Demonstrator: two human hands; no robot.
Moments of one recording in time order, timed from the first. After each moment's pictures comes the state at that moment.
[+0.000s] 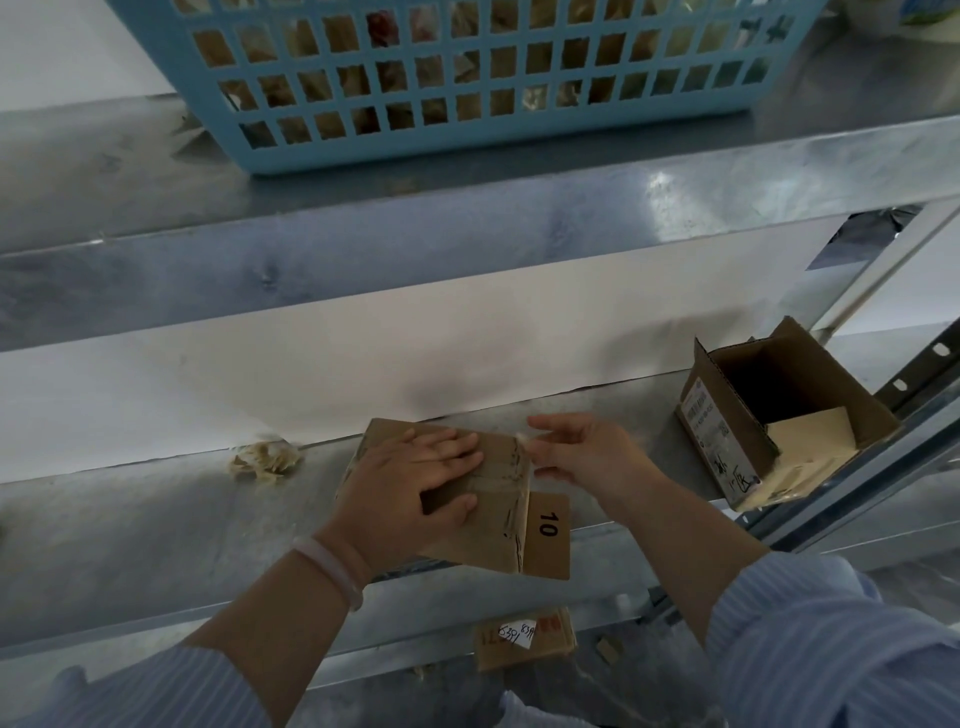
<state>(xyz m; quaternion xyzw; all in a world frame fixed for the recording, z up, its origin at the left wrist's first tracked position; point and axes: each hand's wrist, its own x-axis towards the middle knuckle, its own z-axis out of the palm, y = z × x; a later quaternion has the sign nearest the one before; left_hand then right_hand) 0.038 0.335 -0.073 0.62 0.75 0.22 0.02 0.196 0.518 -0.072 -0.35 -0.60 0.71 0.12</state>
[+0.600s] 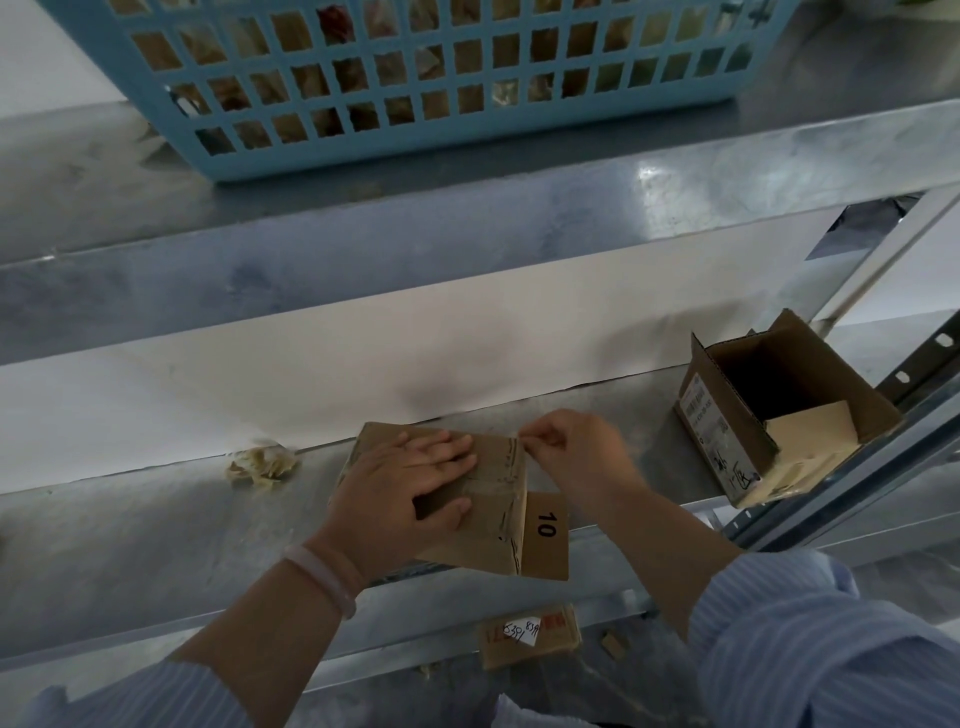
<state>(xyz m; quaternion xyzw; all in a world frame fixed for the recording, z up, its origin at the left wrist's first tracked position) 0.036 0.335 -0.074 0.62 0.76 0.21 0.03 0.187 0.515 -0.081 -0.37 -0.80 0.45 0.15</state>
